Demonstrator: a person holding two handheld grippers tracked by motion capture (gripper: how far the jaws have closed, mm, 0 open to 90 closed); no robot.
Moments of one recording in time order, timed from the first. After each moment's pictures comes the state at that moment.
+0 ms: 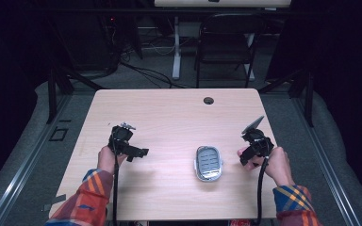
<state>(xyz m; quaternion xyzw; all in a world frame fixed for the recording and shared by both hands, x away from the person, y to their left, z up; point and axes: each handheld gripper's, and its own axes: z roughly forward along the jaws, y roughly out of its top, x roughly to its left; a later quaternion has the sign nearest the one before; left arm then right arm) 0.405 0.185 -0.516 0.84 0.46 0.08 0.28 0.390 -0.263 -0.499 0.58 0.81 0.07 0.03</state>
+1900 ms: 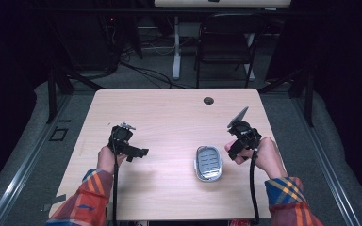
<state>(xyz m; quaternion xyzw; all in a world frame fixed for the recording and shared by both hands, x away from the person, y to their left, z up) 0.405 0.186 -0.516 0.84 0.46 0.08 0.29 0.398 -0.218 -0.465 0.51 0.86 0.06 0.03</state>
